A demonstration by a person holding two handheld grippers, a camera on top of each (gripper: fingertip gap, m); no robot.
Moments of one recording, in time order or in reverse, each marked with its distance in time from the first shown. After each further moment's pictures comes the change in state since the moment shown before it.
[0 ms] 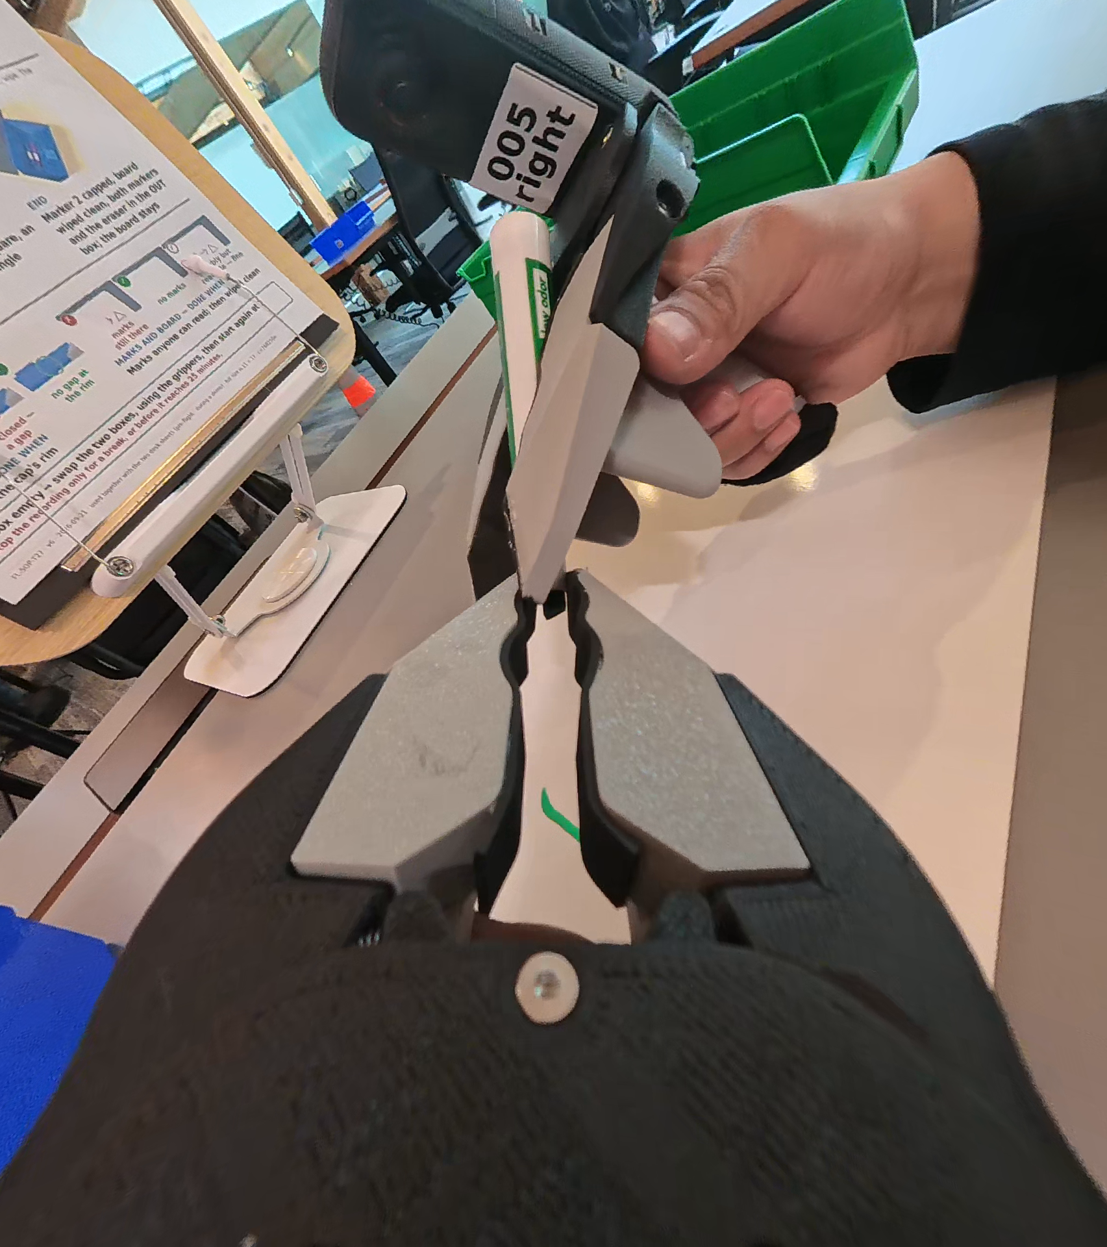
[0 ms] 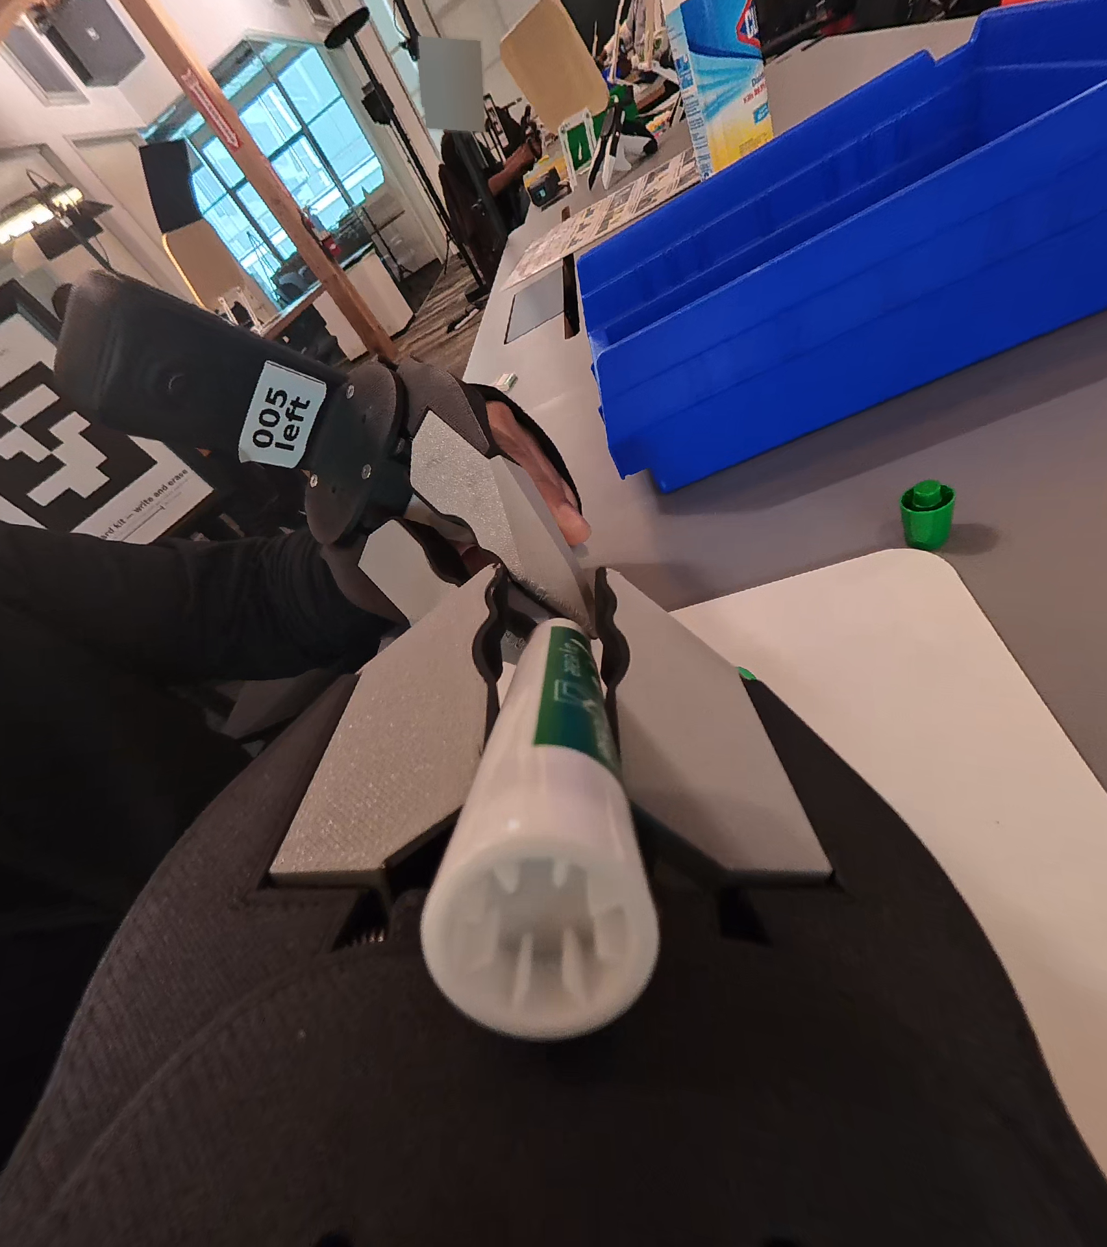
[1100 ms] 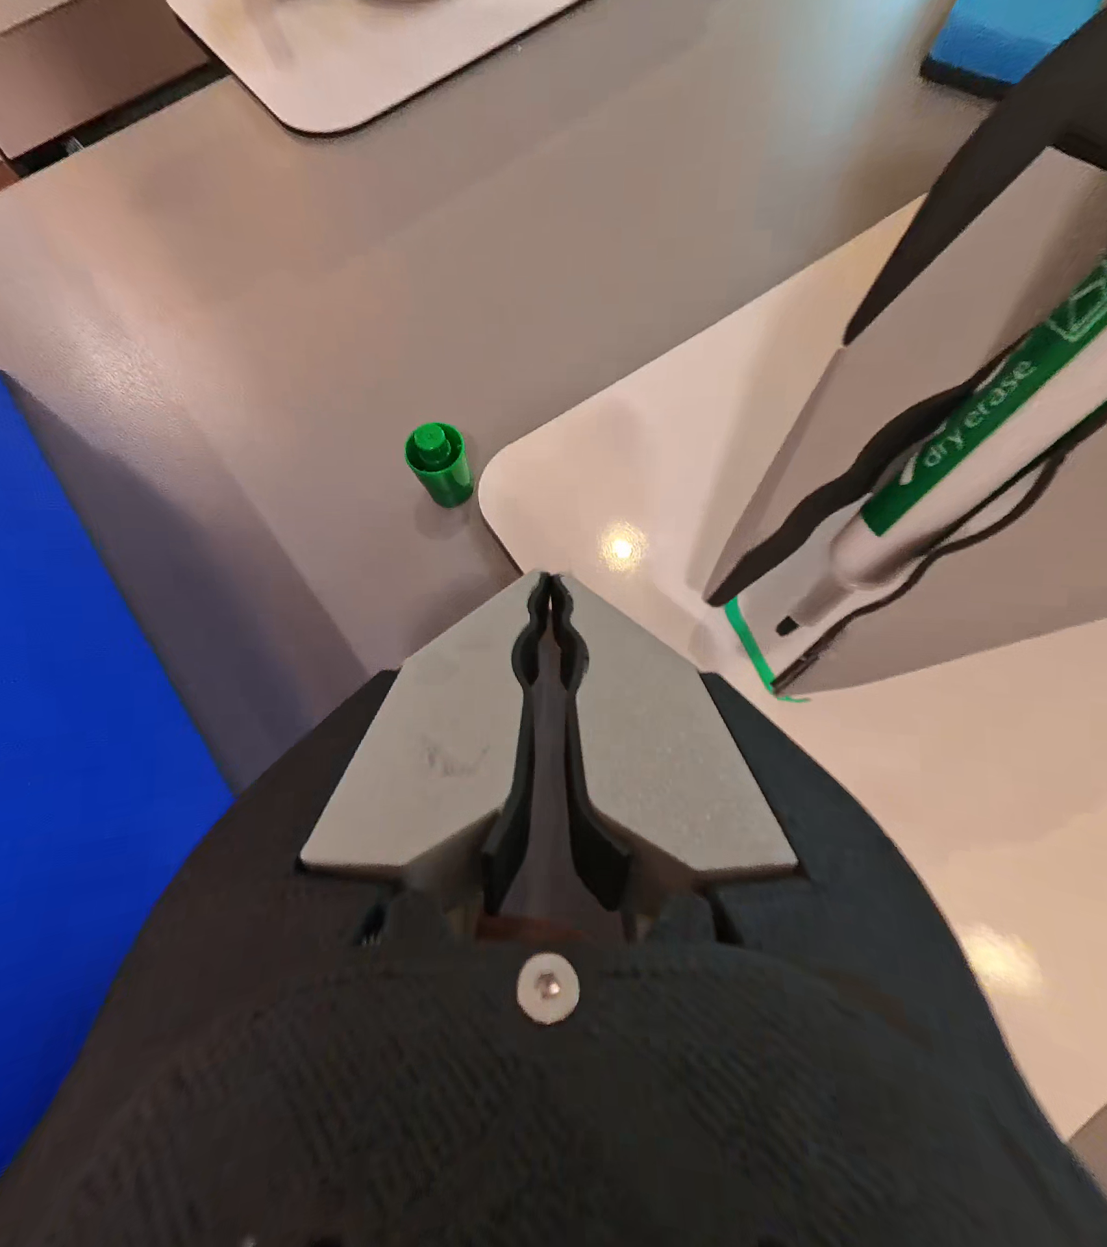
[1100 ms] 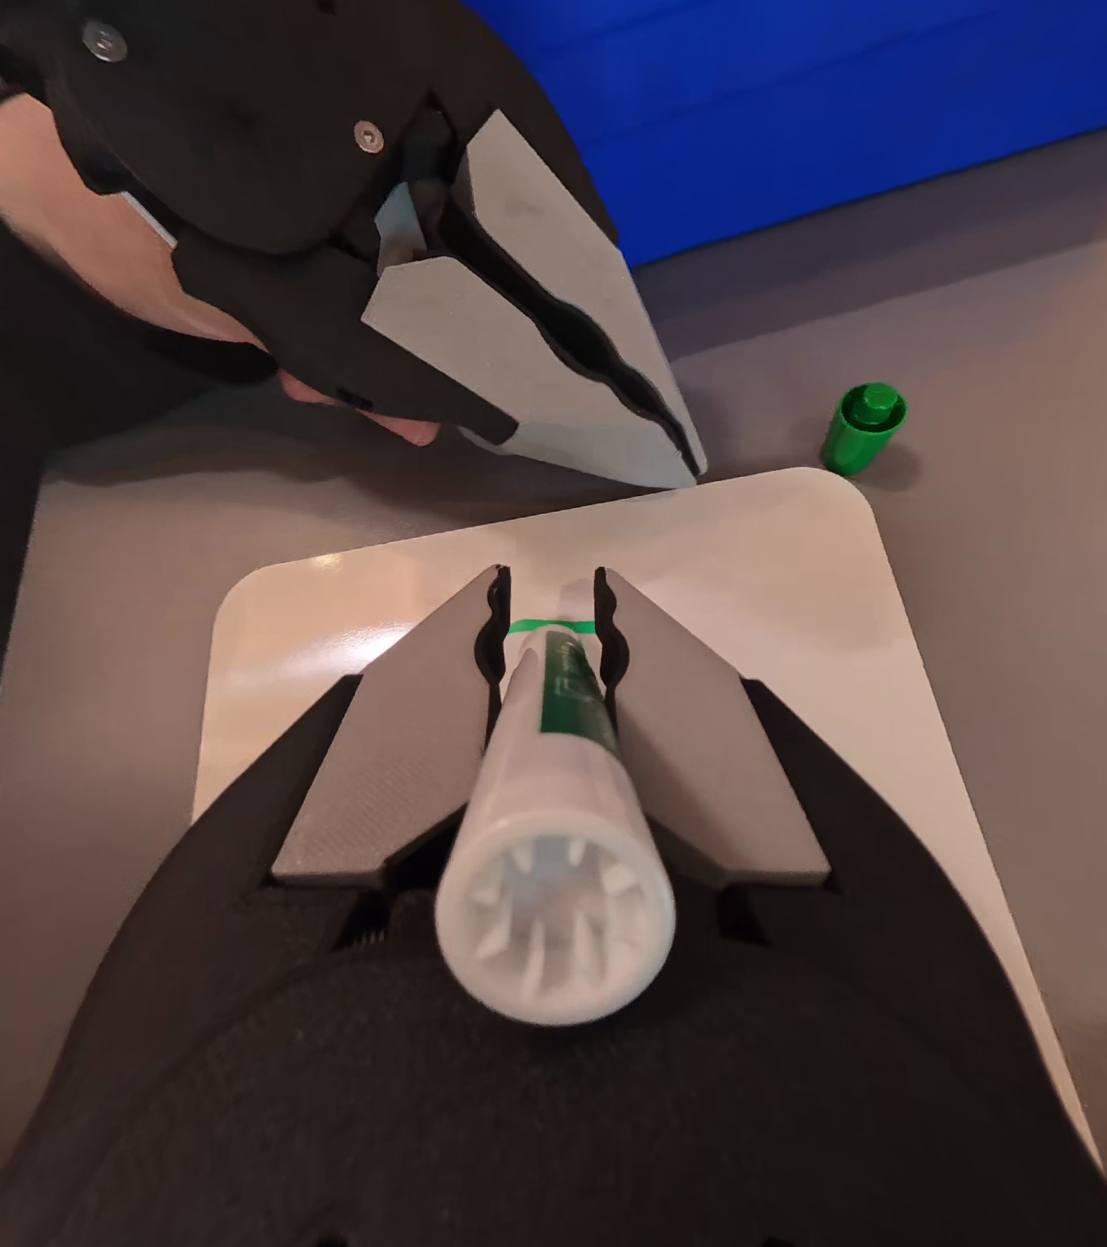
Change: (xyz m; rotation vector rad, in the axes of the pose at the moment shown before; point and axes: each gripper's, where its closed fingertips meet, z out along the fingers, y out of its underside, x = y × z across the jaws) left arm -0.054 0.131 -0.010 -0.532 -0.191 -0.590; right arm 0.063 0.055 0.050 -0.398 0.275 -0.208
